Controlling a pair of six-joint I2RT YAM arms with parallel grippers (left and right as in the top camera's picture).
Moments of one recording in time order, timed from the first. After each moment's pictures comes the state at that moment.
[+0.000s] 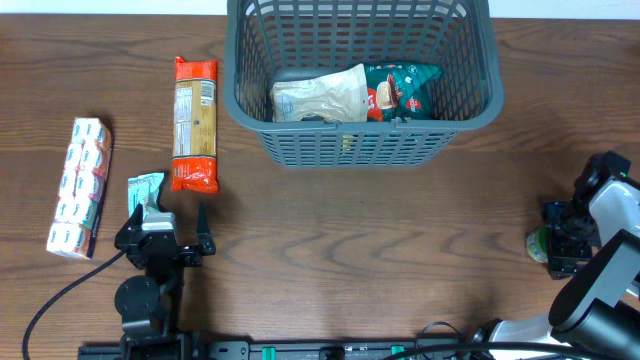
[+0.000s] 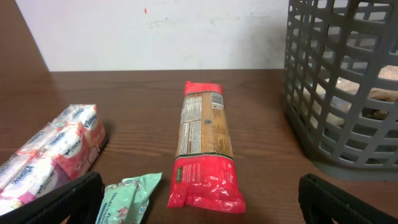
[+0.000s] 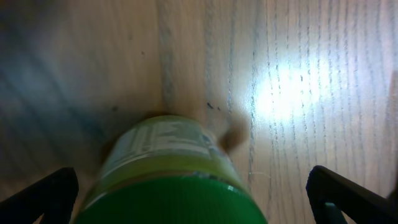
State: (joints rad) left arm 0.10 0.04 0.04 -0.14 0.07 0.04; right arm -0.58 1.68 0.97 -0.90 0.23 1.14
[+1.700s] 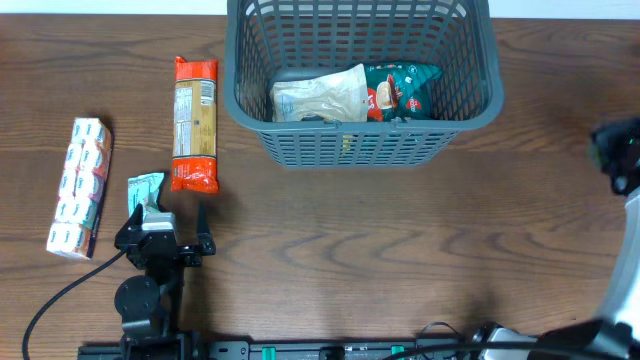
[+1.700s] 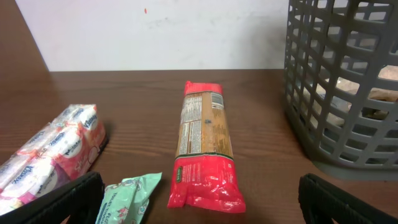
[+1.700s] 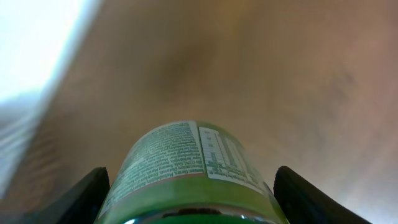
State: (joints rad) left arm 0.10 0.04 0.04 -0.14 0.07 0.04; right arm -0.53 1.43 1.35 -0.79 0.04 0.62
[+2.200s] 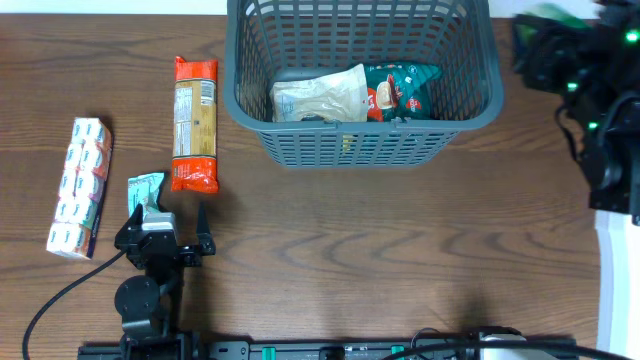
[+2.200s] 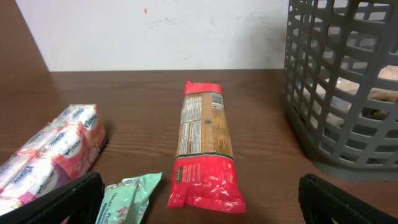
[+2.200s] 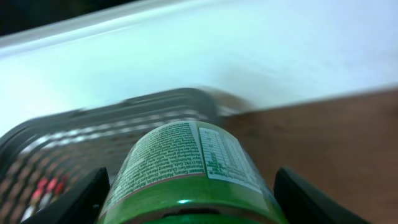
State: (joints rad) left arm 0.10 0.04 0.04 -0.14 0.07 0.04; right arm 0.00 1.33 1.74 -0.79 -0.04 0.22
